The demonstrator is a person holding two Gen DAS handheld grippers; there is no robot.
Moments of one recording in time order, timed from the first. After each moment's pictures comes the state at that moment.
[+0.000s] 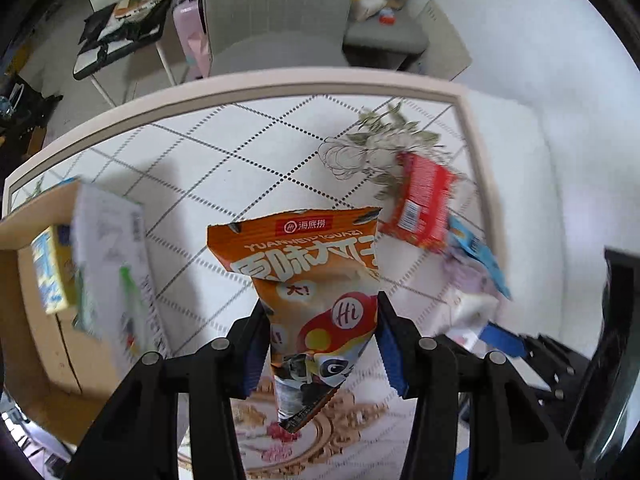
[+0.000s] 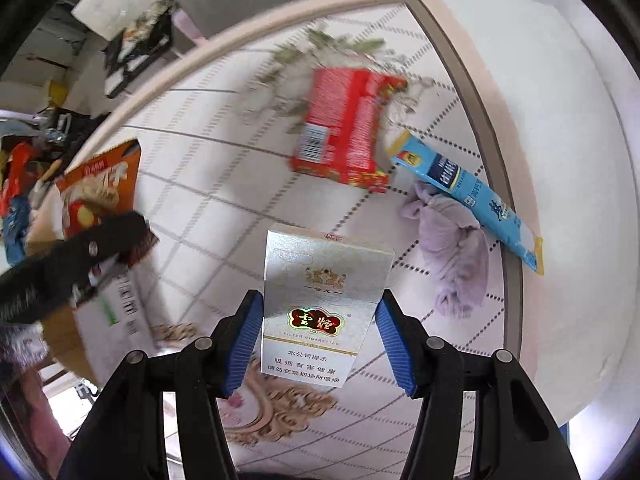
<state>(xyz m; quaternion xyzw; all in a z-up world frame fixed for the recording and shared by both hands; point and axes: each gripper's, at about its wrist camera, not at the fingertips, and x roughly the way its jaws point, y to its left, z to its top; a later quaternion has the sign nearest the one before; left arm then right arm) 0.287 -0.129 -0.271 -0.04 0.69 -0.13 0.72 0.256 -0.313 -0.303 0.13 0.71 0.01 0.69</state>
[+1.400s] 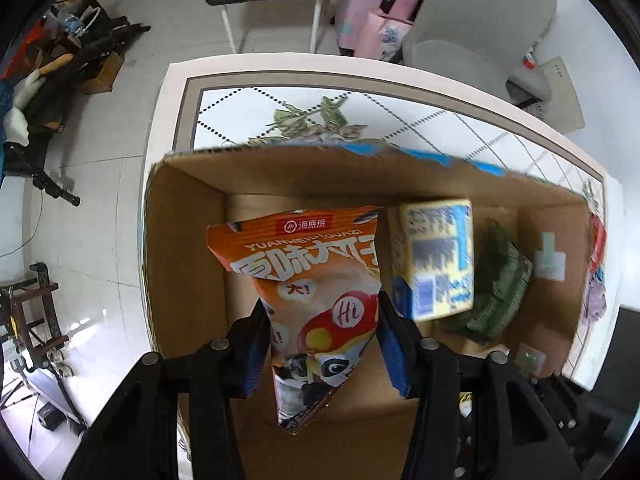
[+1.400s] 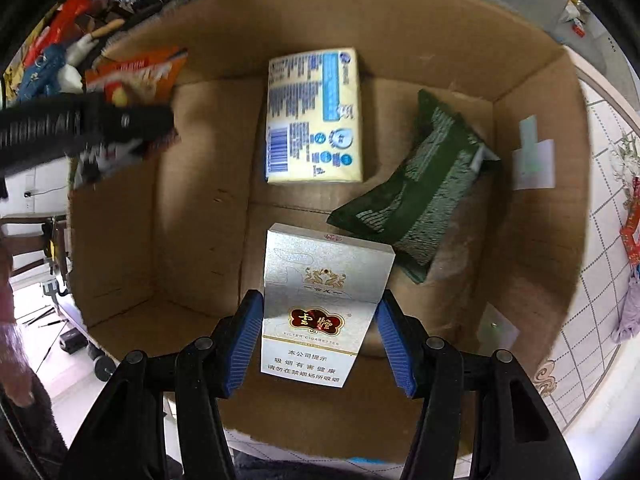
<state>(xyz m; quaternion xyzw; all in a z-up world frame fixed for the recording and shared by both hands) 0.322 0.263 -0.329 -0.07 0.72 -0.01 0.69 0.257 0.123 -0.354 -0.02 0.77 0.13 0.63</state>
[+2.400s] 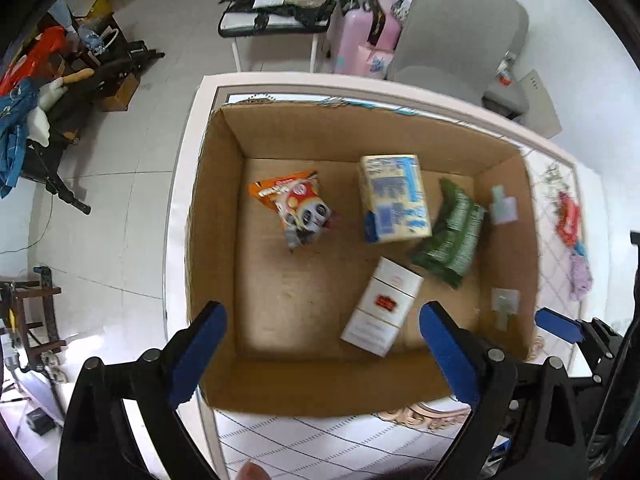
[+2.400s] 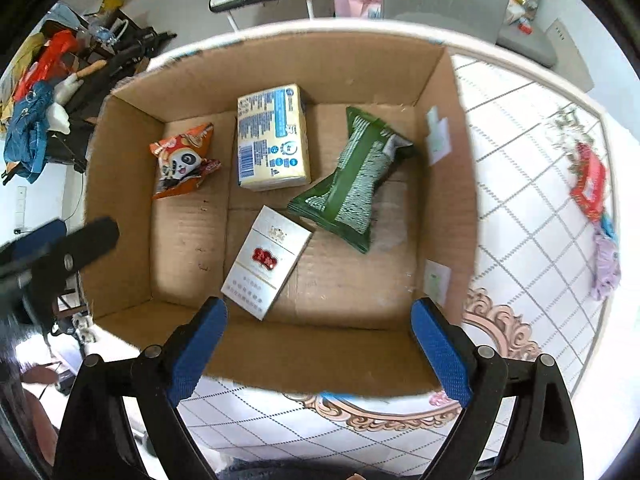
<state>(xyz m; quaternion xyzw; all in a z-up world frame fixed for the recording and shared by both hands) 0.221 0.248 -0.248 -0.07 0.66 -0.01 0.75 0.214 0.070 -0.282 0.00 0.70 0.07 0.71</state>
